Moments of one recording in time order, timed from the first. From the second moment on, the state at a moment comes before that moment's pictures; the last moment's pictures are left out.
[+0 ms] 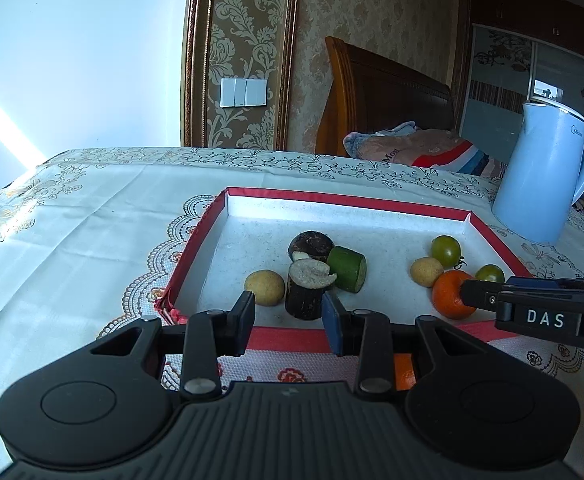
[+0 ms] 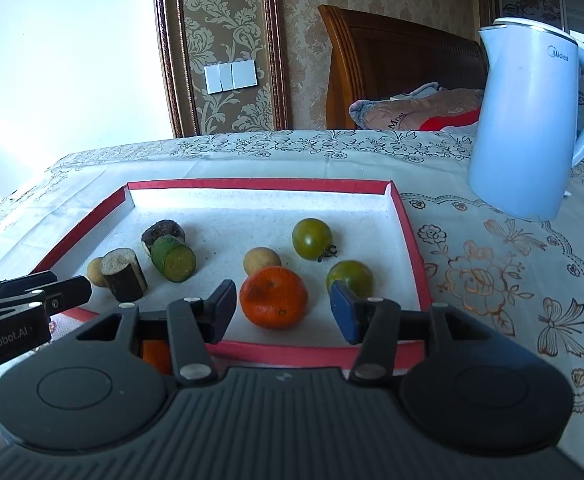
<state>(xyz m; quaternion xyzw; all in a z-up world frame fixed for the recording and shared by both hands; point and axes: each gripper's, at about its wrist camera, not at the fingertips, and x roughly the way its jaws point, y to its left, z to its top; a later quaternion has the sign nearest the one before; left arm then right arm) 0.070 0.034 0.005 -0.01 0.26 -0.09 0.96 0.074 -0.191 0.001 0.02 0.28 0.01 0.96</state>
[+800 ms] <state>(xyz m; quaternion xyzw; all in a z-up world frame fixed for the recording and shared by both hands) 0.051 0.049 0.002 -0.01 0.24 -0.09 0.97 0.031 -0.148 -0.019 -0.05 0.31 0.05 0.95</state>
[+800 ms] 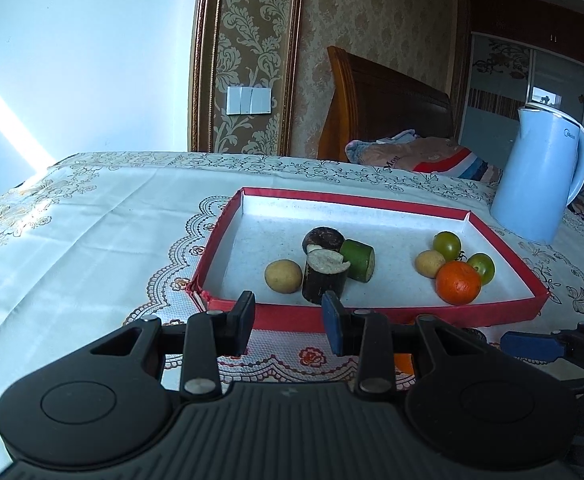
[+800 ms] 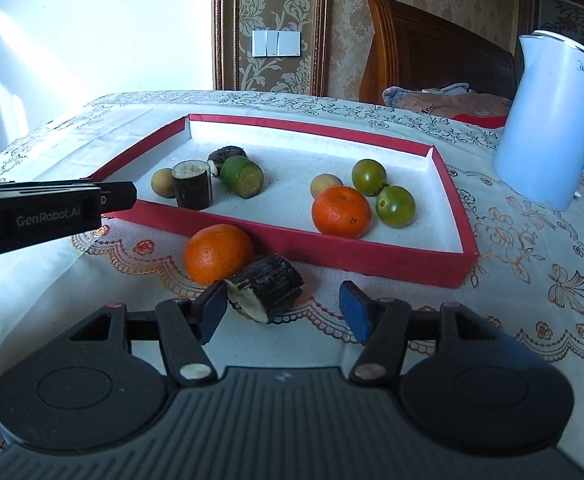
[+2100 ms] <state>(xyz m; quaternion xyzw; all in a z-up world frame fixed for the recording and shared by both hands) 0.038 0.020 0.006 0.00 0.24 -0.20 0.95 0.024 -0.199 -0.022 0.00 0.33 0.03 0.94</state>
